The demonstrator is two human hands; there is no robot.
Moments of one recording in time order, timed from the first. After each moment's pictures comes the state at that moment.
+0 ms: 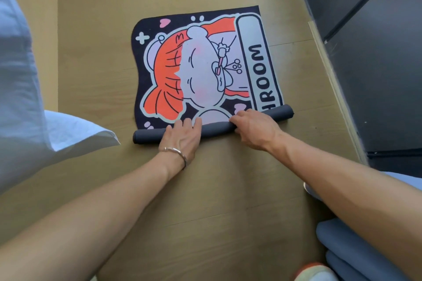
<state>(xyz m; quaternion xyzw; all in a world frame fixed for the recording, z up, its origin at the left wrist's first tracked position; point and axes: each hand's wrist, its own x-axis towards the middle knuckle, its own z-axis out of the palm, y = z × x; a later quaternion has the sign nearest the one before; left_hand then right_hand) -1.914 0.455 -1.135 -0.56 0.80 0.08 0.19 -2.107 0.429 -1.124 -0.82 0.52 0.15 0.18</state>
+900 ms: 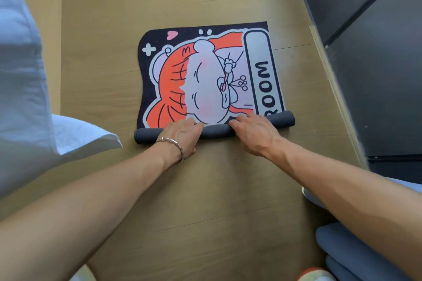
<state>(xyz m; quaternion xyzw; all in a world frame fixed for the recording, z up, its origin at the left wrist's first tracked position) -1.906 0.430 -1.127 -0.51 0.83 0.13 0.19 -2.098 0.434 -1.114 -0.82 0.53 0.17 0.15</state>
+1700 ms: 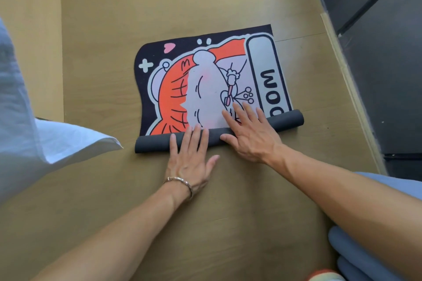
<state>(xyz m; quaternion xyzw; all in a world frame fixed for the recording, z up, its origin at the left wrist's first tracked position) -1.916 0.499 -1.156 -0.60 0.77 0.16 0.15 -2.093 0.446 -1.139 -0.80 0.54 0.19 0.20</state>
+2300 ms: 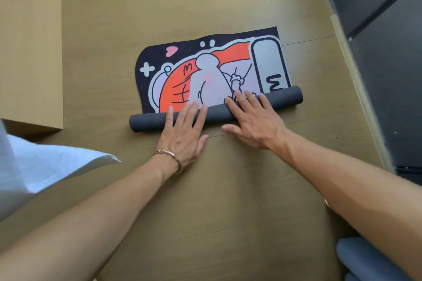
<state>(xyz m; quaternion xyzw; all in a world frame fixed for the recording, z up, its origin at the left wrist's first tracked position) -1.895 0.430 -1.158 -0.55 0.82 0.04 0.12 -2.096 0.398 -1.145 -0.81 0.53 0.18 0.17</state>
